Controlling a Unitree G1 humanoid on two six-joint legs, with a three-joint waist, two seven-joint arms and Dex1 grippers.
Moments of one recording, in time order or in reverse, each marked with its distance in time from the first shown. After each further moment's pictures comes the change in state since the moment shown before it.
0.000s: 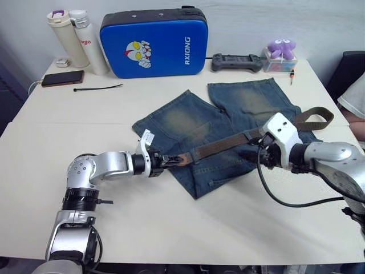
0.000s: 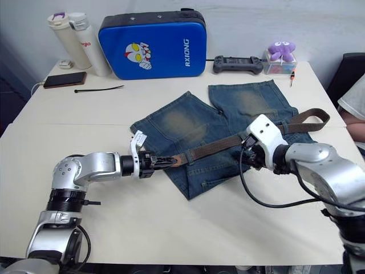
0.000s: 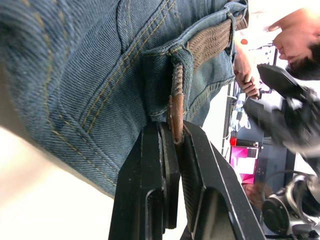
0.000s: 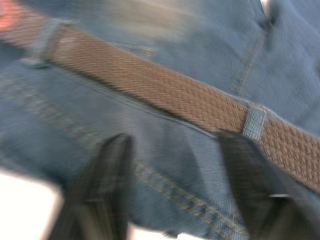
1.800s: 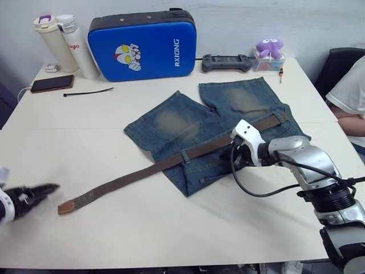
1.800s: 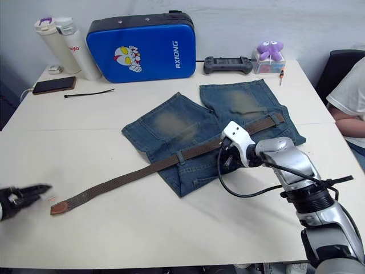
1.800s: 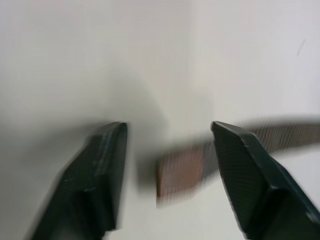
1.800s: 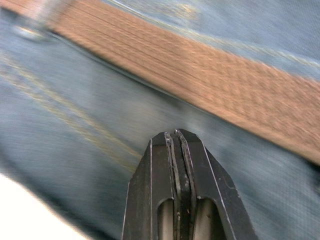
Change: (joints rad) left arm 0.707 0.730 0.631 0.026 0.501 -0.104 -0.608; right arm -0.191 0.196 0.145 0.232 -0.189 -0.030 0.340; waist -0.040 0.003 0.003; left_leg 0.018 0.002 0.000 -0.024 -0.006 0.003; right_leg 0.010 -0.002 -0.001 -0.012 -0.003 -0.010
